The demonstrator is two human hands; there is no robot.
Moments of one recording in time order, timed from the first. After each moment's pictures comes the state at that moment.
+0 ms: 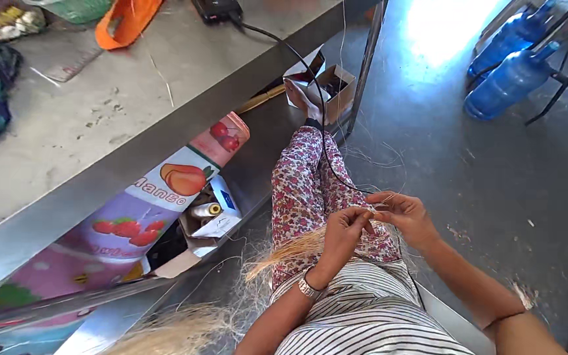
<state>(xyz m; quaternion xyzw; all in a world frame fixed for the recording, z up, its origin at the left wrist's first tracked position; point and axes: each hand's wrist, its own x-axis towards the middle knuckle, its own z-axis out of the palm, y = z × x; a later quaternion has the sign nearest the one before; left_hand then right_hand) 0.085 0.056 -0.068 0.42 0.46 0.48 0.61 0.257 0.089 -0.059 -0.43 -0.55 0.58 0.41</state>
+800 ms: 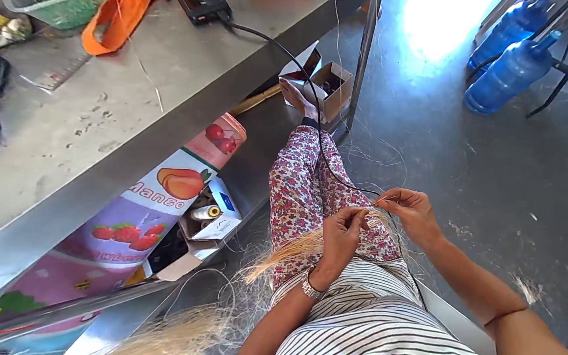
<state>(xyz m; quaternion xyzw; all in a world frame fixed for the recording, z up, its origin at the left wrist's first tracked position) 0.093 0.054 -0.089 0.51 0.48 0.54 0.47 0.267 0.095 -0.068 -0.46 -0.53 0.54 0.46</state>
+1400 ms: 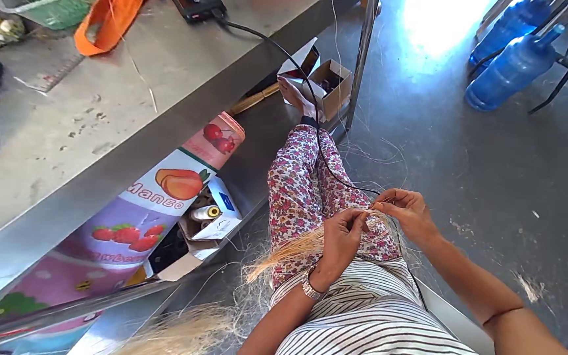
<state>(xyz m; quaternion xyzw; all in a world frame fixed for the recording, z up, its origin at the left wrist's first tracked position) 0.097 0.052 -0.095 0.53 0.48 0.52 0.46 0.267 0.096 -0.068 -0.48 -0.52 0.57 0.43</state>
